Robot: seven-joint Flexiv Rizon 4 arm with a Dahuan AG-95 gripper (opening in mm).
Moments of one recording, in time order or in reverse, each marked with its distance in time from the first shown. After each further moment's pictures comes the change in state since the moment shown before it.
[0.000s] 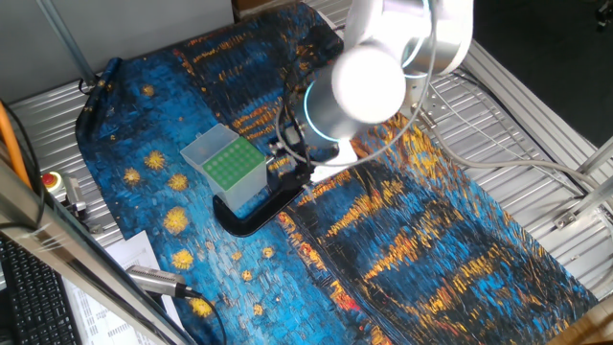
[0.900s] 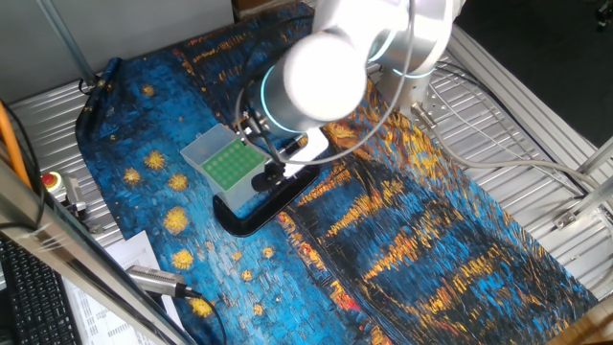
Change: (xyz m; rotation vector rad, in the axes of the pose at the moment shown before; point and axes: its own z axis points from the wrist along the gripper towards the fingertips) arm 0.051 -0.034 -0.013 -0.059 0.050 -0.207
